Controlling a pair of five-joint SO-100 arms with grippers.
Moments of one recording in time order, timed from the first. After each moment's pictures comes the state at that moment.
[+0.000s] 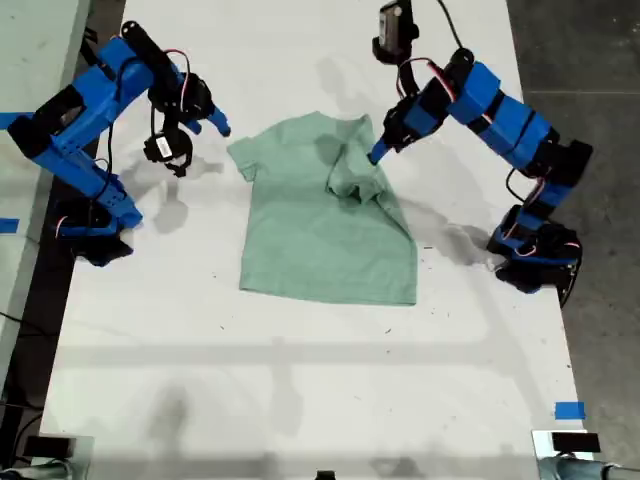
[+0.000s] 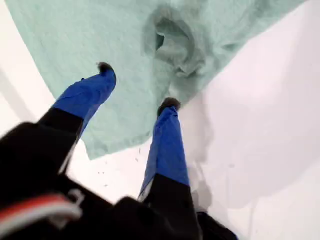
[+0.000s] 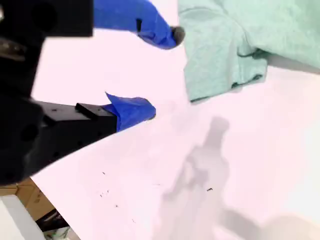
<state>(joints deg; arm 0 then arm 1) -57.1 99.0 90.6 94.9 43.0 34.5 89.0 65.4 93.5 -64.3</state>
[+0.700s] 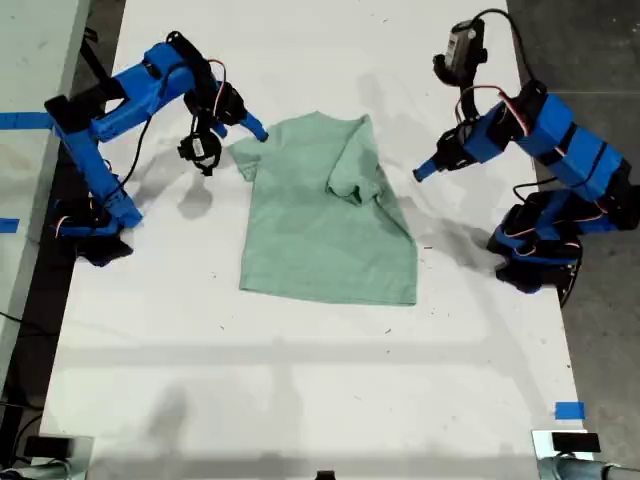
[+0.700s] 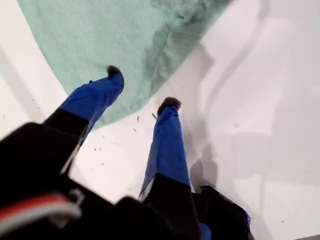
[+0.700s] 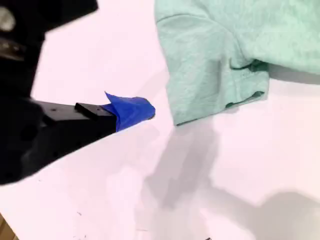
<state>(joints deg) -57.4 75.5 83.4 83.9 47.5 35.9 127.4 105.2 86.7 -62.1</state>
